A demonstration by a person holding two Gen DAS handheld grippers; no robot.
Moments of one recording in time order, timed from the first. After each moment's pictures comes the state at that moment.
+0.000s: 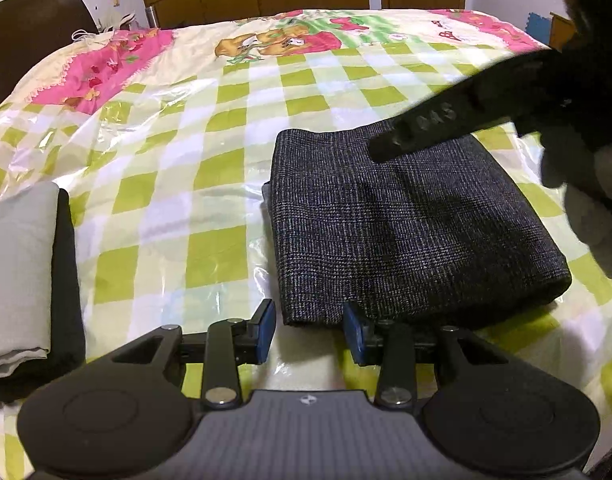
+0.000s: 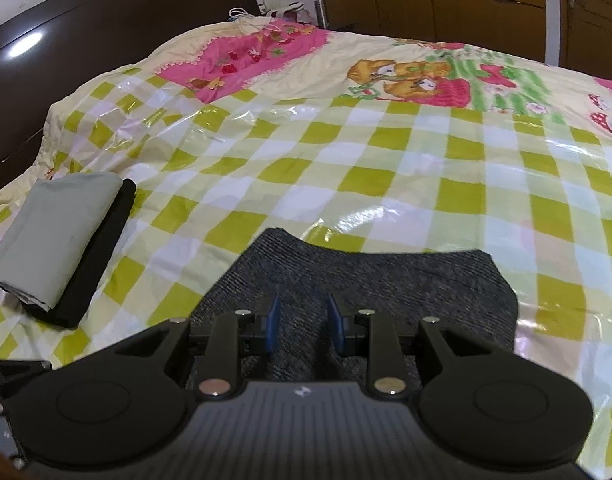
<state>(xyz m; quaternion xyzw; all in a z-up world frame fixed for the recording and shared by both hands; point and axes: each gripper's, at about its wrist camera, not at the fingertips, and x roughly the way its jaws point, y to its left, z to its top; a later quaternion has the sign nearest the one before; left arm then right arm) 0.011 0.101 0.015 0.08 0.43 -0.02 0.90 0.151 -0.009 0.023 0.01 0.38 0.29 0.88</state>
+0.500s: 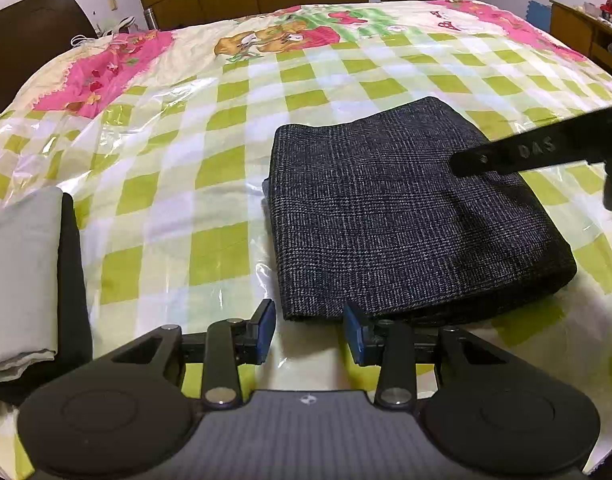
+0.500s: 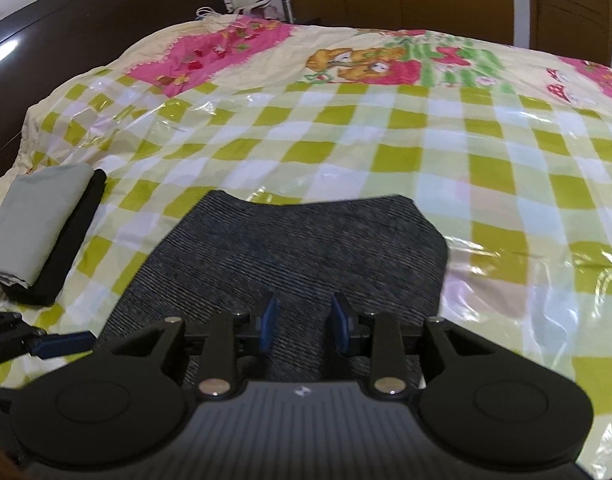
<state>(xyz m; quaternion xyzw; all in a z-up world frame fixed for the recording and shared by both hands) 0.011 0.095 0.012 0.10 0.44 -0.01 0.89 0.133 -0.063 0.008 0.02 0.40 0.25 0.88</state>
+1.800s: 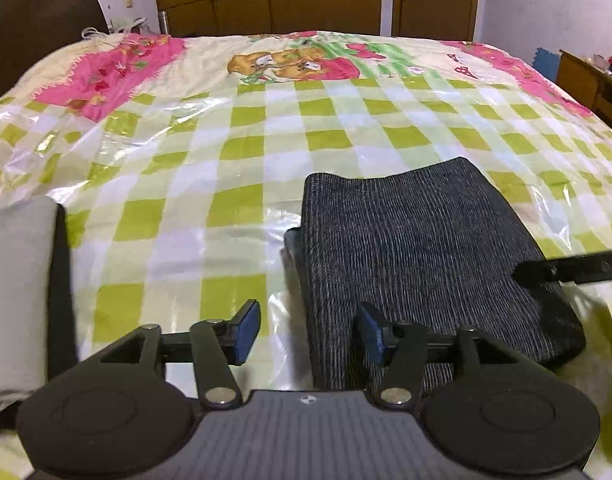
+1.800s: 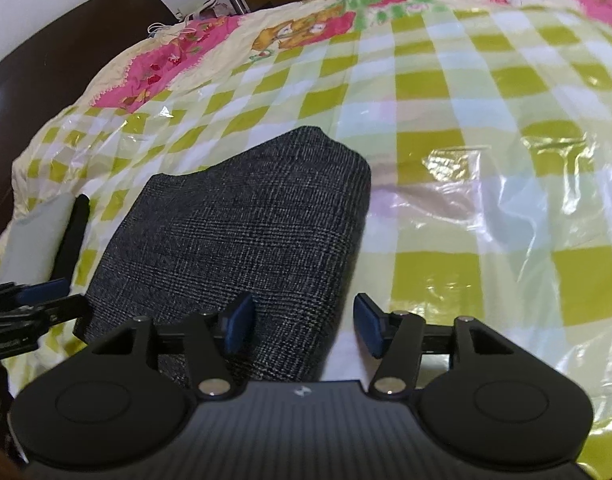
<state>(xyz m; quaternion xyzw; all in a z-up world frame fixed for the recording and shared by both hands) 0.050 0.128 0.021 0.03 0.41 -0.02 0.91 0.138 -0.134 -0.032 0.13 0.45 0.24 0.85</state>
